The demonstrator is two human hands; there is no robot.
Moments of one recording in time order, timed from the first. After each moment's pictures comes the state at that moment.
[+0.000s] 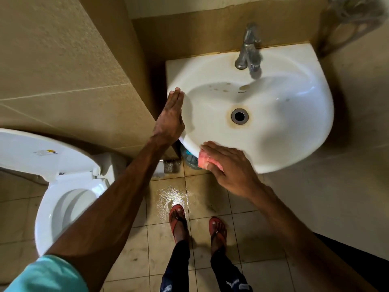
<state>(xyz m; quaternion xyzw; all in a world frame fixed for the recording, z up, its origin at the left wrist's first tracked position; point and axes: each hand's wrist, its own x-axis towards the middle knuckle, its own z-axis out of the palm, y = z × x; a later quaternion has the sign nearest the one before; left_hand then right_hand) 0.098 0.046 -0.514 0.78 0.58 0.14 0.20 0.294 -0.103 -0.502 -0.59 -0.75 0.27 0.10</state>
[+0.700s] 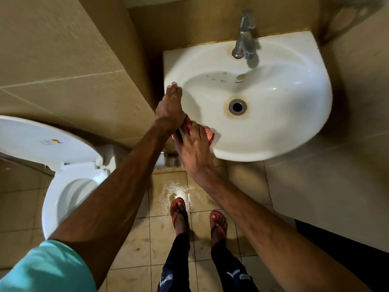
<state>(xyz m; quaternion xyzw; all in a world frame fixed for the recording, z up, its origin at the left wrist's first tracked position) 0.124 0.040 -0.487 0.75 0.65 -0.04 0.15 0.202 -0.084 -0.513 -0.61 -0.79 0.03 -0.04</state>
